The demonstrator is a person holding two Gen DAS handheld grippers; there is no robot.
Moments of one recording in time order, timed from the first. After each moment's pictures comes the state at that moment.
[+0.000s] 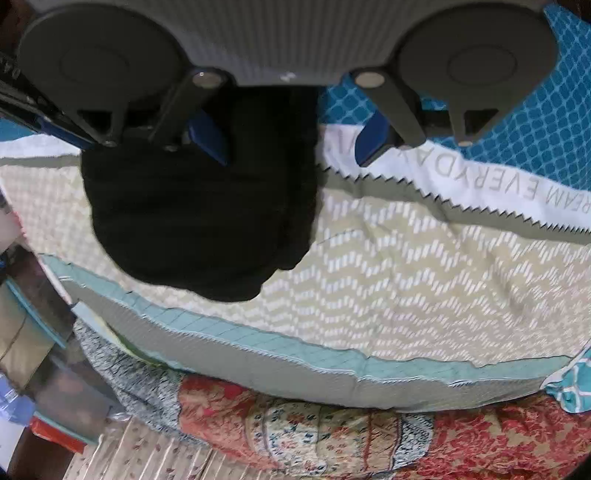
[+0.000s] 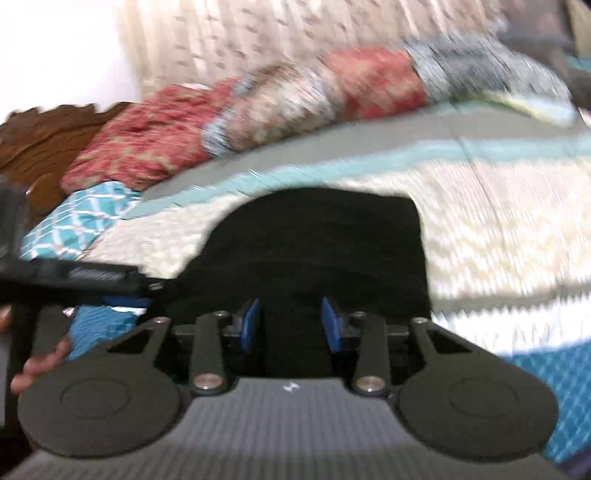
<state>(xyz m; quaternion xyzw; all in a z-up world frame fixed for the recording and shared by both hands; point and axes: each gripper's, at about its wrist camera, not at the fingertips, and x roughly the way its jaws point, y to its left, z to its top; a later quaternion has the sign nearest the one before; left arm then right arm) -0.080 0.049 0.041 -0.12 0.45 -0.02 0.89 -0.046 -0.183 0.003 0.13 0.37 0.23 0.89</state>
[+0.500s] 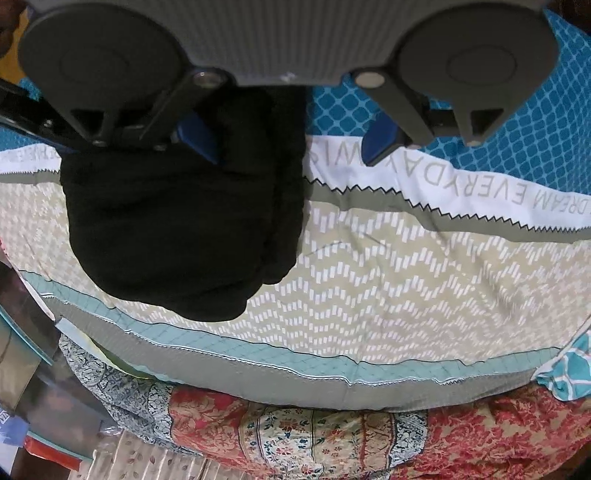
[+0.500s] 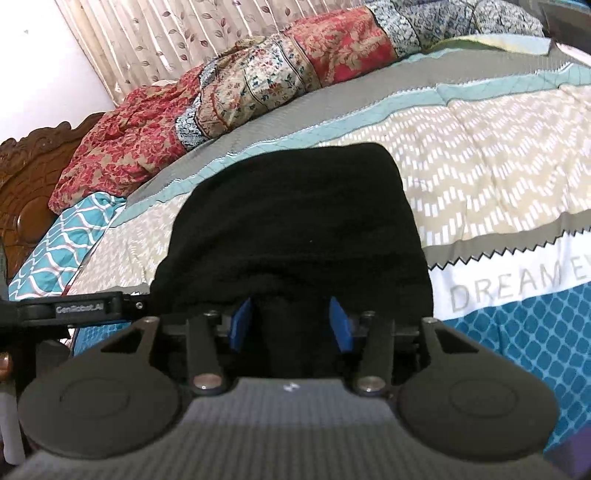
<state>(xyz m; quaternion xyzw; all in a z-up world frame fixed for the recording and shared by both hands) -0.085 0.038 0.038 -0.09 0.45 0.00 0.89 -0.058 -0.193 -0.002 0.17 0.39 0.21 0.88</state>
